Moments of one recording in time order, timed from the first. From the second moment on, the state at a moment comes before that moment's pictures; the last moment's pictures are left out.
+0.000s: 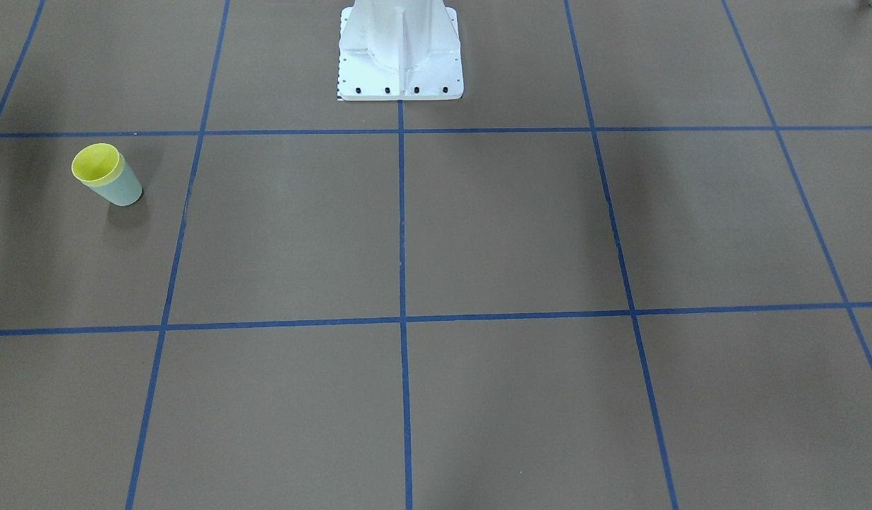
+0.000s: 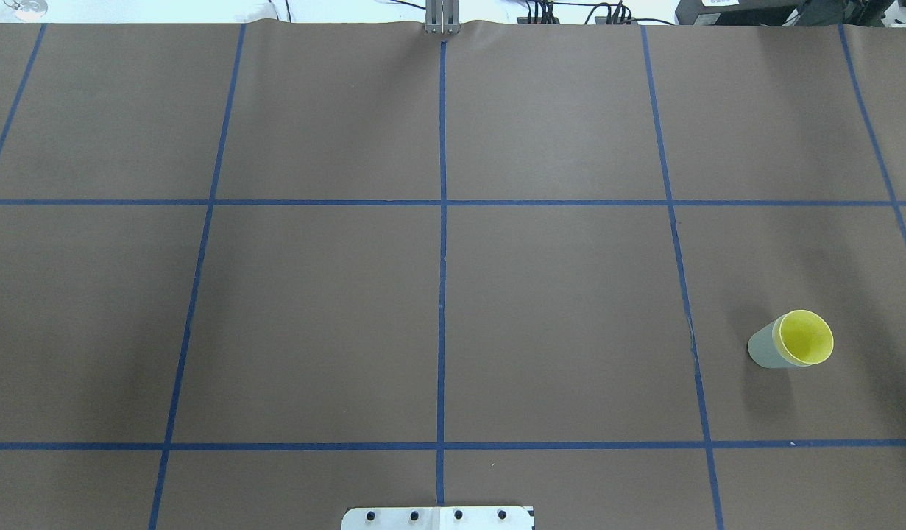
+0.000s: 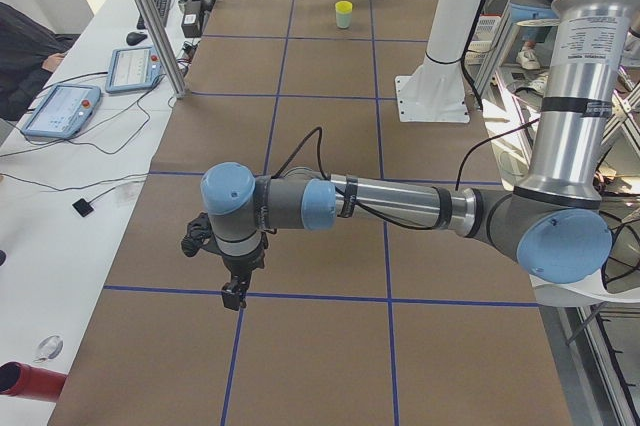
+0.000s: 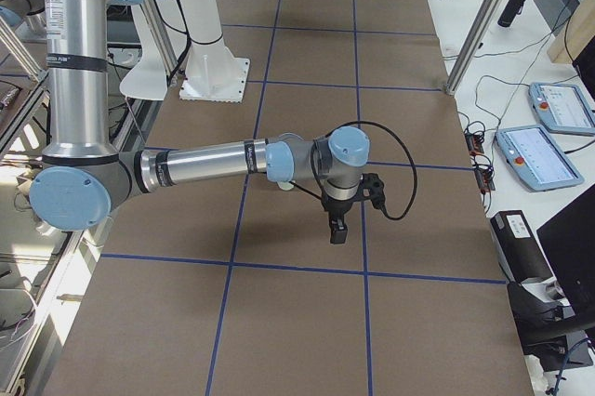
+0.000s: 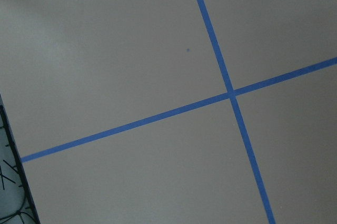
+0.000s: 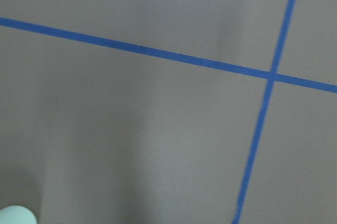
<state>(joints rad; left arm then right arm) -1.64 -1.63 -1.63 -1.46 -2.26 0.25 1.47 -1.61 1.73 -1.65 2.27 -0.07</state>
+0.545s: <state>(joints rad) -1.64 -1.52 -1.71 -1.50 -2.28 0.17 1.56 -1.60 1.63 -1.65 2.31 -0.16</state>
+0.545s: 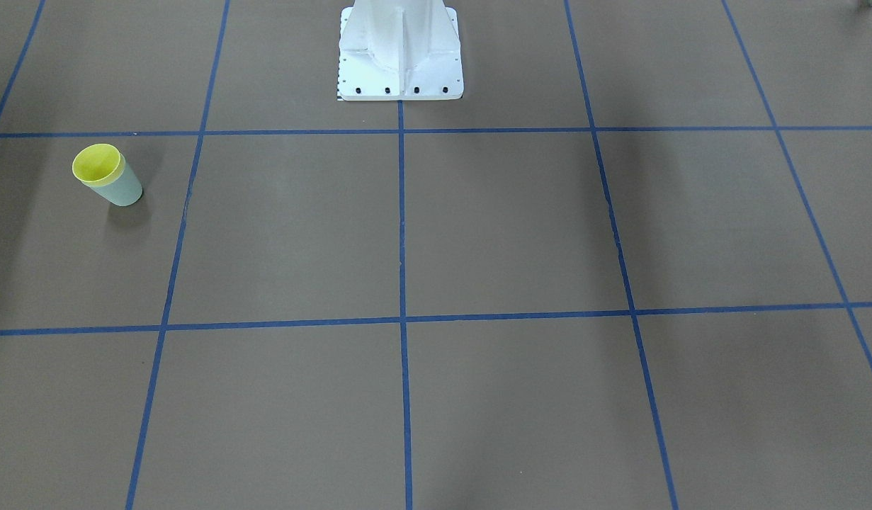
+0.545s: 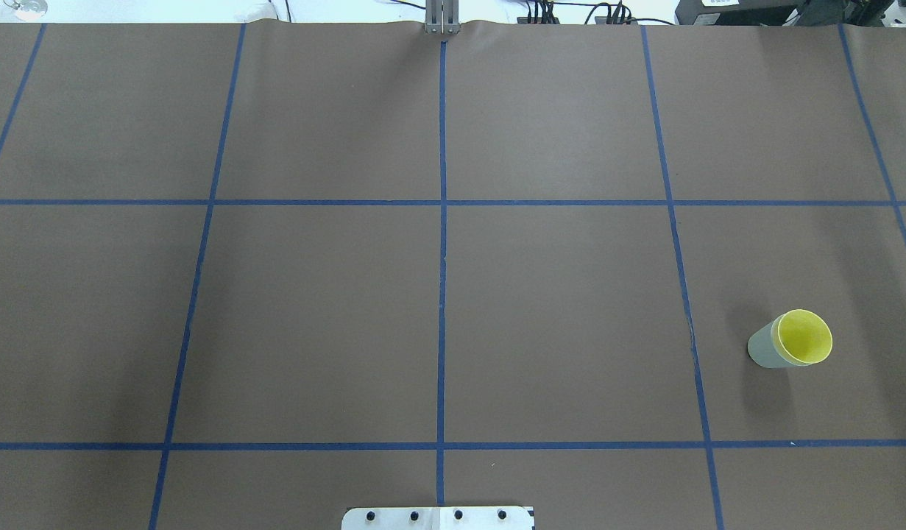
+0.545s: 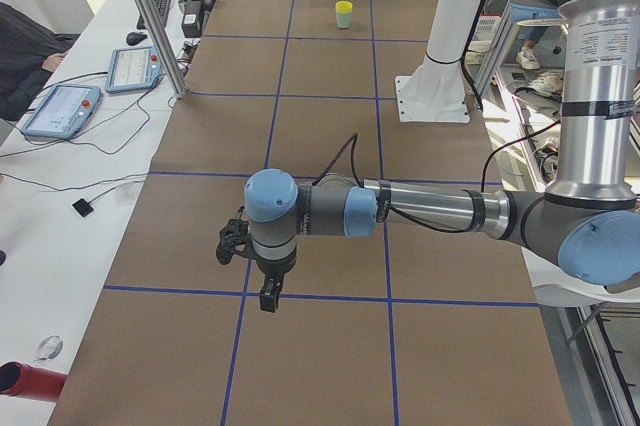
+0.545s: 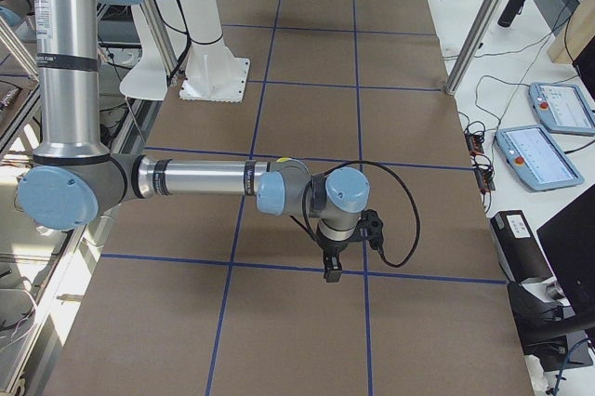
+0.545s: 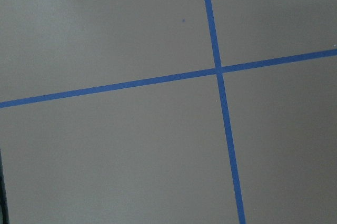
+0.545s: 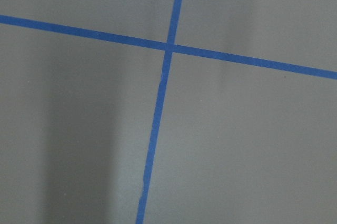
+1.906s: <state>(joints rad) -1.64 -1.40 -1.72 -1.72 -2.31 0.09 1.57 -1.62 1.66 -1.65 2.36 -0.12</state>
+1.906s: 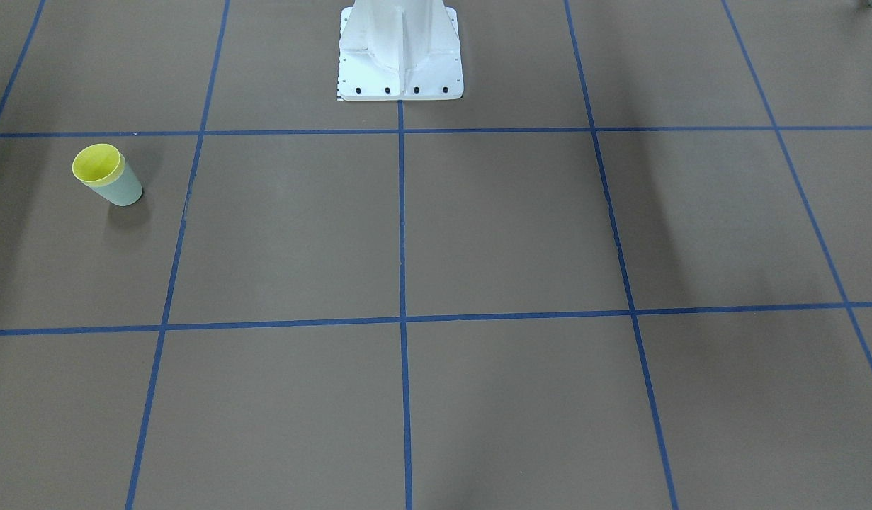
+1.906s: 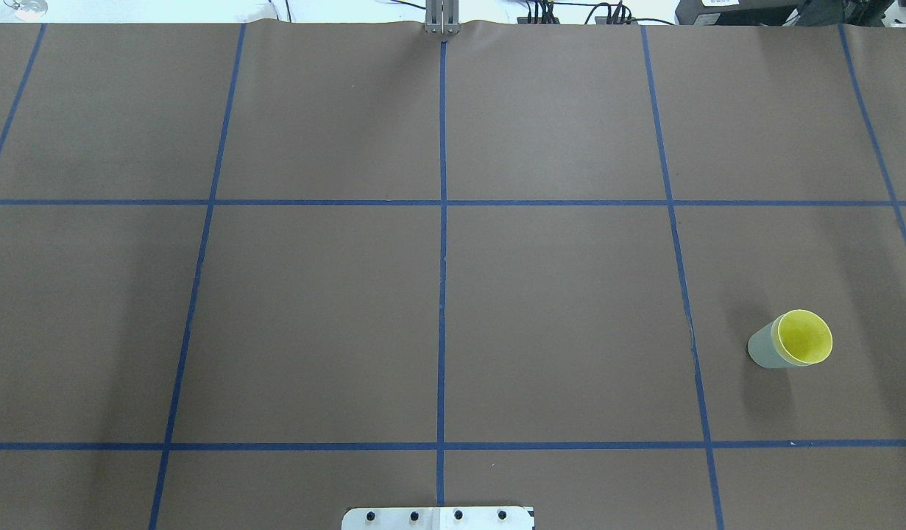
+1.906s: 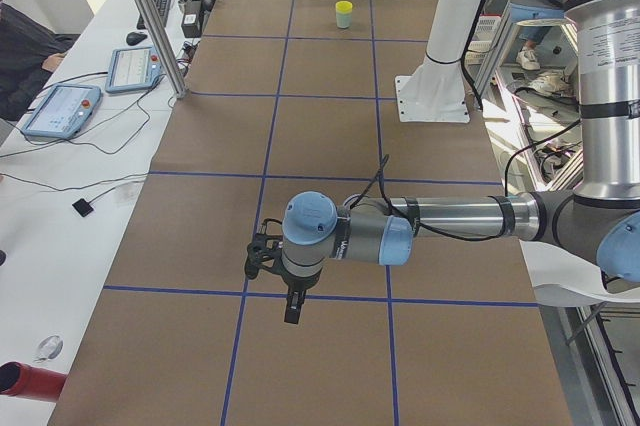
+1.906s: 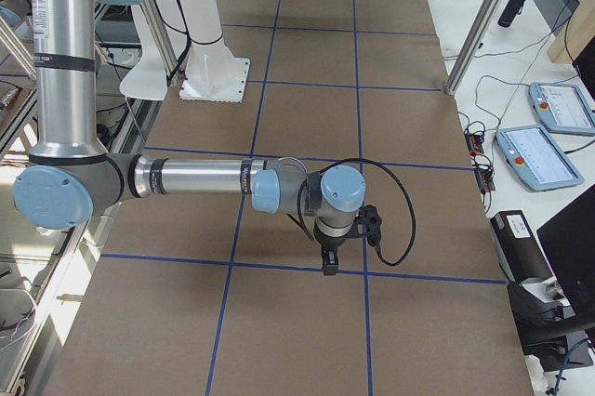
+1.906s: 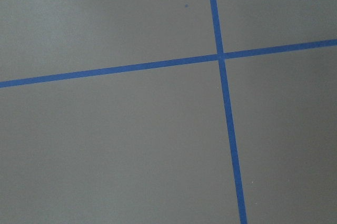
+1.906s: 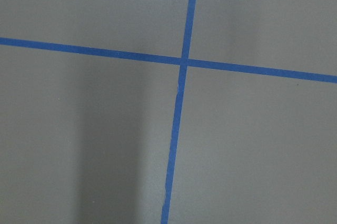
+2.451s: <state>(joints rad) -1.64 -1.40 -1.72 -1.72 -2.31 0.09 1.57 -1.62 1.66 -1.65 2.36 -0.12</state>
